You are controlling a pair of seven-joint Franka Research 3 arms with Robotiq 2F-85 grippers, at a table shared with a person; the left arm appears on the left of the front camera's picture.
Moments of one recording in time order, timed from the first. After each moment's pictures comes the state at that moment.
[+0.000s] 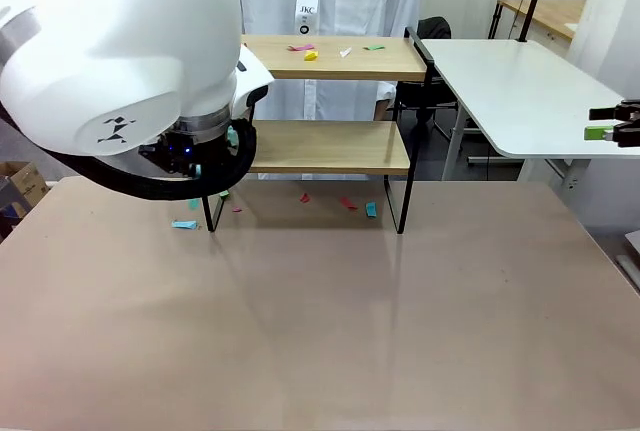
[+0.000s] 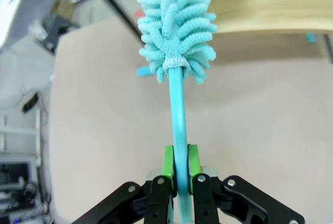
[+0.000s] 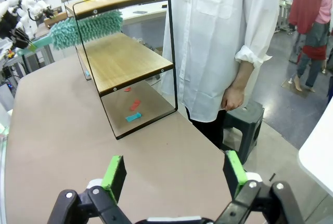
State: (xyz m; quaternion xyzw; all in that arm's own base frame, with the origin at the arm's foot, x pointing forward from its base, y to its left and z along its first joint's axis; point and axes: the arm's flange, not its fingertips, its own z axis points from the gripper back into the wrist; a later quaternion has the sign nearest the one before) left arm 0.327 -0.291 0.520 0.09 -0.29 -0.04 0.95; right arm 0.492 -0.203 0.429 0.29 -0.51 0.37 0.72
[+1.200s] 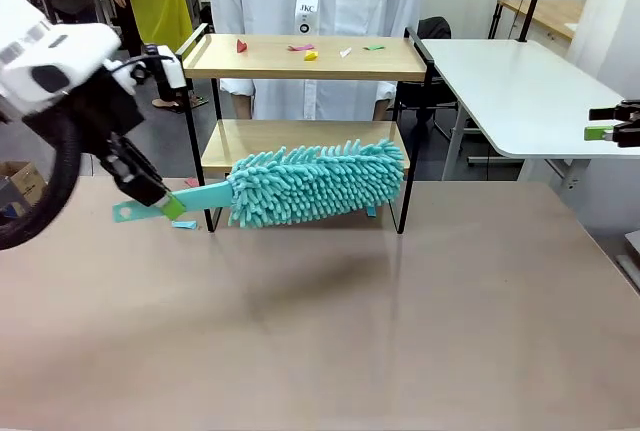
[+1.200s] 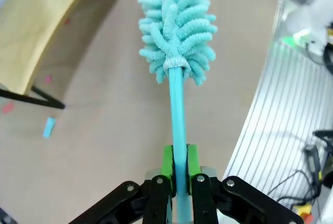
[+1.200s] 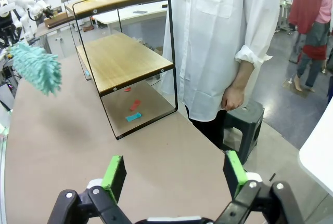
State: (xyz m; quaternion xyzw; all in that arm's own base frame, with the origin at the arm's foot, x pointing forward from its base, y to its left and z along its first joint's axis) left arm 0.313 -0.154 0.534 -0.18 -0.18 -0.52 0.82; right arm 0.492 -0.203 0.429 0.30 -0.51 0.37 0.72
